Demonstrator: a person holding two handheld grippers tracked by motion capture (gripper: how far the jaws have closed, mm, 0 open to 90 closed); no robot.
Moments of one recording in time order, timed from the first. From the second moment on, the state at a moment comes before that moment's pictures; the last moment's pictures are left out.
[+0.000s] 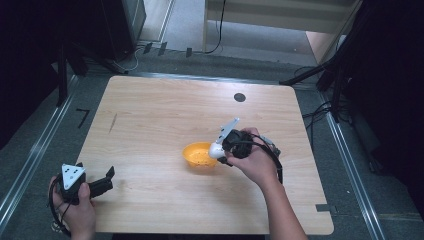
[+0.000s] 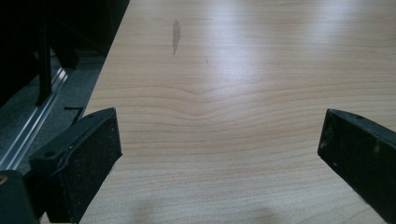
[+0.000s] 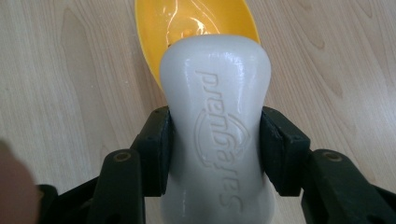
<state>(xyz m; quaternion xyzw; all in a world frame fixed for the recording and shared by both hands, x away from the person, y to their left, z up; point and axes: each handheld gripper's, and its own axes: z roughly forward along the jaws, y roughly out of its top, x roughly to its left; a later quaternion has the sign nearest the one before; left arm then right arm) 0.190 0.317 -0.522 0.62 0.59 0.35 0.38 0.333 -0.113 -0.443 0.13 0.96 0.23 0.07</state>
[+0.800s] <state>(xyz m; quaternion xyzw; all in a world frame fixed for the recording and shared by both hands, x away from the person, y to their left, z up) 0.190 0.317 -0.522 0.62 0.59 0.36 0.37 0.342 -0.081 -0.445 0.10 0.97 0.23 0.06</state>
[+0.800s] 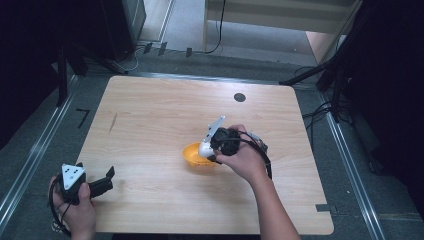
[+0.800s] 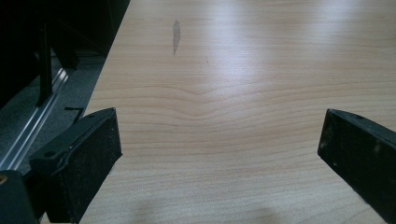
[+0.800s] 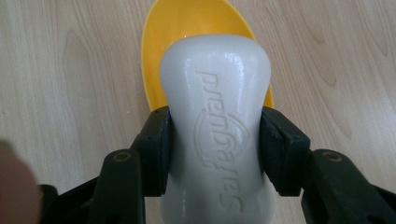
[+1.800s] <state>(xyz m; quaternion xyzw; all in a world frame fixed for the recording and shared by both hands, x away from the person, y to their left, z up) 0.190 0.319 -0.522 0.62 0.59 0.35 0.38 0.353 -0.061 -0.452 0.05 0.97 0.22 0.06</state>
